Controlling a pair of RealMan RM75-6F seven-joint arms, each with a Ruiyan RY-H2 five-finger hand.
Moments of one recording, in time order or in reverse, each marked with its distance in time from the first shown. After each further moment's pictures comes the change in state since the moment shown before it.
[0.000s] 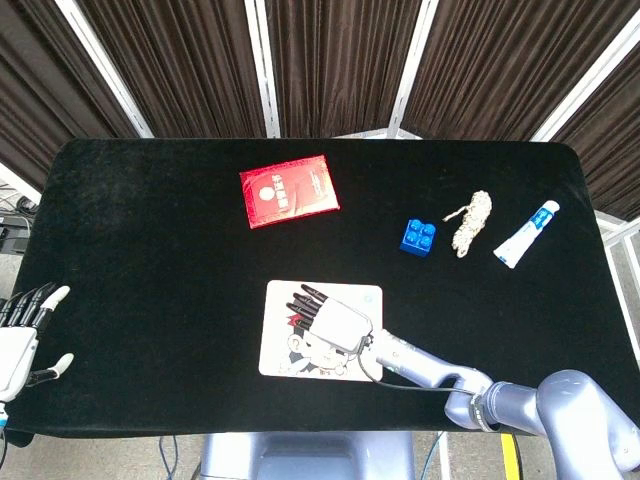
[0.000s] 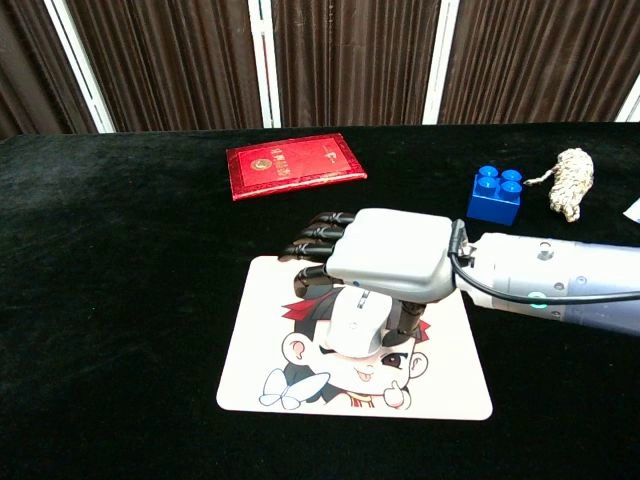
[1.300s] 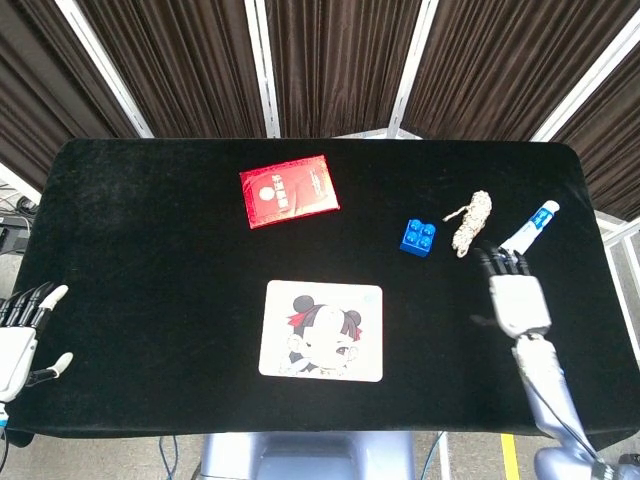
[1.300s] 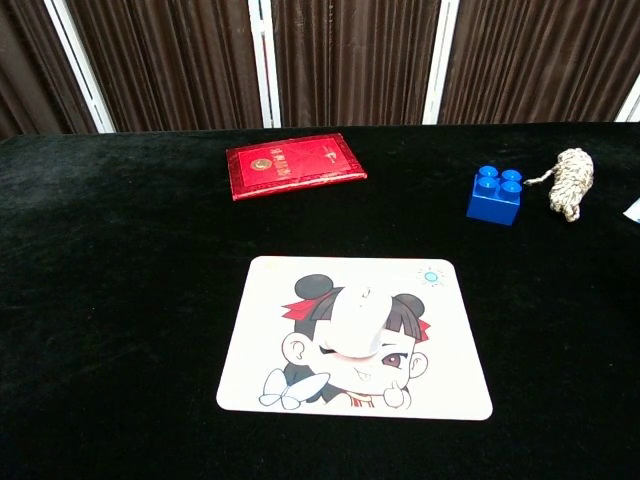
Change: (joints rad) left arm 0.005 -0.010 -0.004 -0.005 -0.006 0.015 0.021; right arm -0.504 0.454 0.137 -0.518 0.643 0.311 -0.118
